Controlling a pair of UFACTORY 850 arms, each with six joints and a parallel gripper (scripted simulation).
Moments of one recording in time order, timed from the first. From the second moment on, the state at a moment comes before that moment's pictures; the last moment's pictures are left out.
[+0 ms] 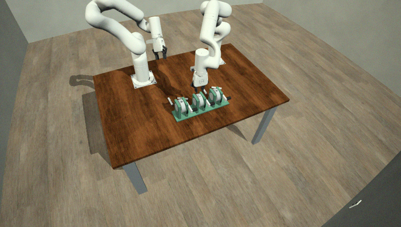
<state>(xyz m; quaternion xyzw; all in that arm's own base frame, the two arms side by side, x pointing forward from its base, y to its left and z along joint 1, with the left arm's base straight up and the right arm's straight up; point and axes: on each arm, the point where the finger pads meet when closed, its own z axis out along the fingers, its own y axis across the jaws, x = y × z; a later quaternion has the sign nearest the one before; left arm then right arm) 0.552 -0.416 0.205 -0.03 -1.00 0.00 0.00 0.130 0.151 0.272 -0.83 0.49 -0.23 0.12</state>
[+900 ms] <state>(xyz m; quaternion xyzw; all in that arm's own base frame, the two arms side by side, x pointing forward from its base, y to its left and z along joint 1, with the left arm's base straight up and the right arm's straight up) 0.551 -0.414 0.215 -0.04 -1.00 0.00 0.00 0.130 0.151 0.272 -0.83 0.49 -0.23 0.12</state>
